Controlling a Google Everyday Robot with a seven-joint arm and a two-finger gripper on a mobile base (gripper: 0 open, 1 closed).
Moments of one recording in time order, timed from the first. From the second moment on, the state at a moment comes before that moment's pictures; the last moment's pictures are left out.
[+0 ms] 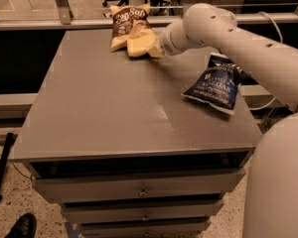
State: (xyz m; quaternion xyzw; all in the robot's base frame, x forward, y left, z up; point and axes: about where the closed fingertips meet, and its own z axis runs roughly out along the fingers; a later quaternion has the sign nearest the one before) arm 0.805 -0.036 0.852 -0.45 0.76 0.04 0.46
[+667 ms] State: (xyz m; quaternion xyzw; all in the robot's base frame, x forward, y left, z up) arm 0.807 -0.030 0.852 -0.45 0.76 0.04 0.46
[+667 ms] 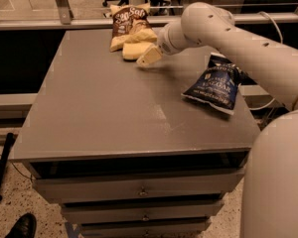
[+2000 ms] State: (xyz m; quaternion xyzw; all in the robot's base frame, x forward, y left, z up) arm 0.718 -0.095 0.923 -0.41 0.71 0.09 0.57
